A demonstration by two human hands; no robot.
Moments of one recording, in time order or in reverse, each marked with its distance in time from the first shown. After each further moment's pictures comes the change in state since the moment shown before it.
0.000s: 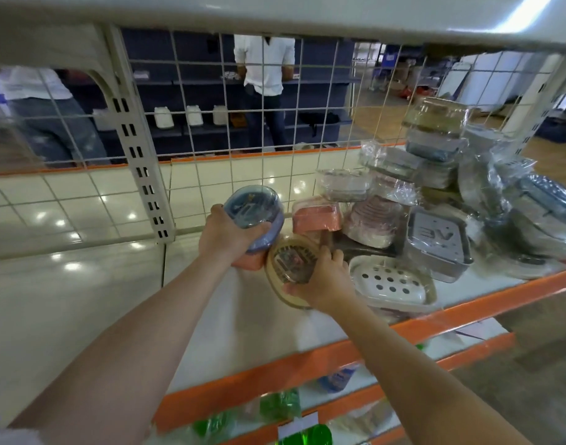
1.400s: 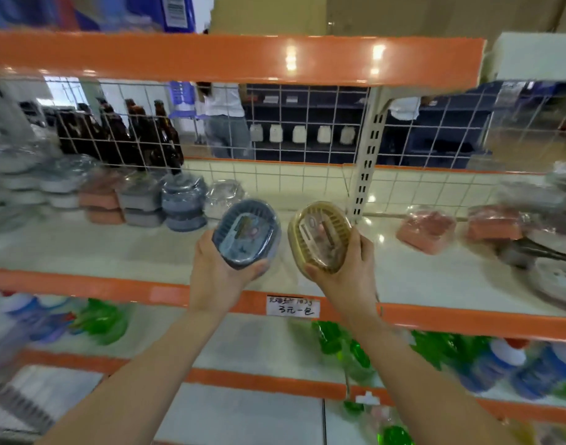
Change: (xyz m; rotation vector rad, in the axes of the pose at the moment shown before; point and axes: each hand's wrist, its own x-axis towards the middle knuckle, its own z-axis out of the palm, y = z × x) left_hand -0.182 -0.233 -0.298 -0.081 0.445 0.051; right_hand -0.191 -0.202 0.147 0.377 0.214 -0.484
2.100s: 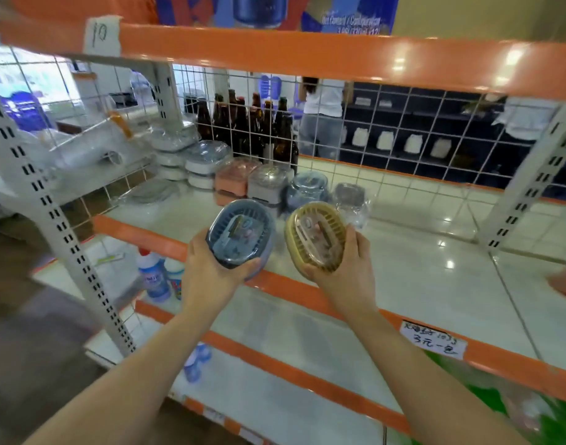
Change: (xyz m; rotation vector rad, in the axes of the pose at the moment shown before) left_hand 0.020 -0.117 -0.180 0.057 0.278 -0.151; right_hand -0.022 -0.135 0.163 0.048 -0.230 -0.187
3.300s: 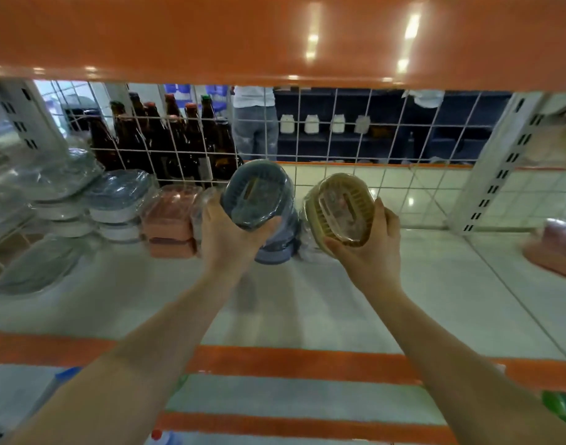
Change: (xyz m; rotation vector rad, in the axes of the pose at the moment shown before) left_hand 0.162 0.039 0.122 -0.156 -0.222 0.182; right_hand 0.112 0.026 0.004 -0.100 0.347 0.206
